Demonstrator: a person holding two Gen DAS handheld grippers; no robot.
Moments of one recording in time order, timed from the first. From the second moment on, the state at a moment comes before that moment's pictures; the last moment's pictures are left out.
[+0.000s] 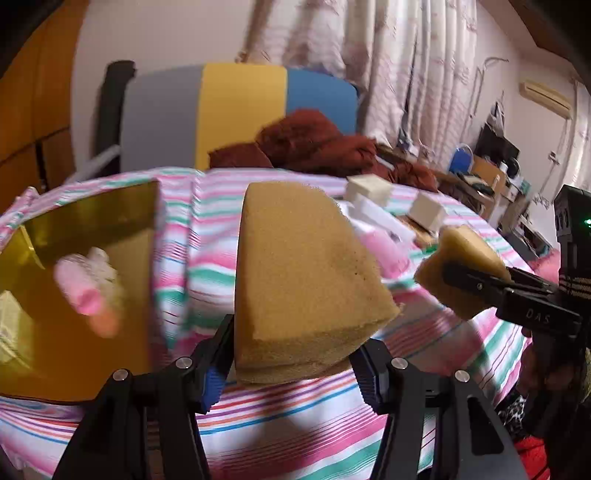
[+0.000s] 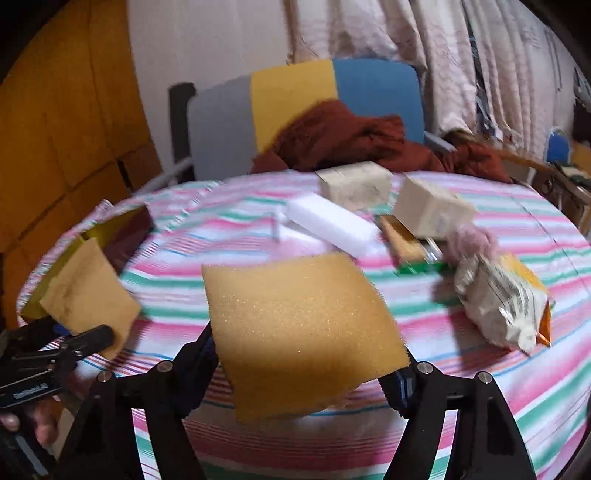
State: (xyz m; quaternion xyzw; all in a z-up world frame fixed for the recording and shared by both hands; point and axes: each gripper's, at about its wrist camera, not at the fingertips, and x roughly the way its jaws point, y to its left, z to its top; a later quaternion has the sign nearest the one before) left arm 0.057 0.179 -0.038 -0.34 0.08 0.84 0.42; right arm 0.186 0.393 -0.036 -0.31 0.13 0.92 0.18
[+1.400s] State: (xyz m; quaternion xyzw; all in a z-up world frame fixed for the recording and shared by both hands) left arm -0.093 0.019 -0.011 -0.34 0.03 0.93 0.15; right arm -0.093 0.212 0.008 -0.34 0.11 0.93 -0.02
